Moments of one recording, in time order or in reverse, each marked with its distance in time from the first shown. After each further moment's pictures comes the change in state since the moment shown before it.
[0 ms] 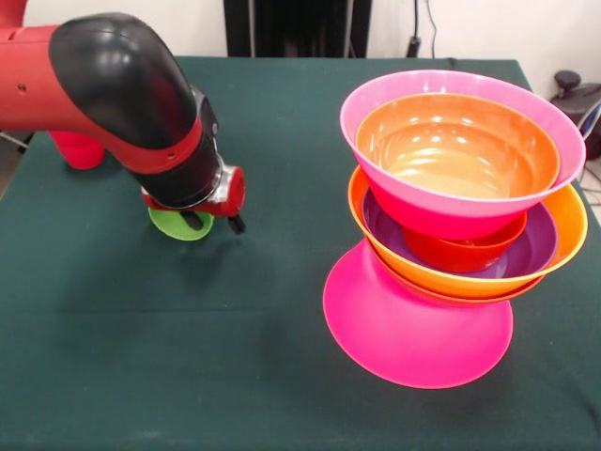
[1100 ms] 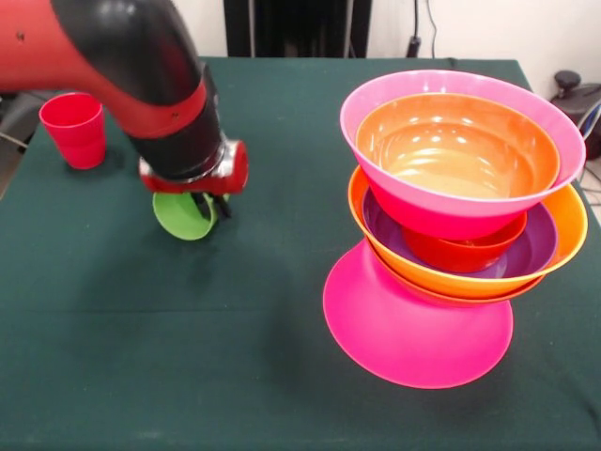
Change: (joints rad) arm -0.024 -0.134 0.026 0.165 -0.007 -0.119 -0.046
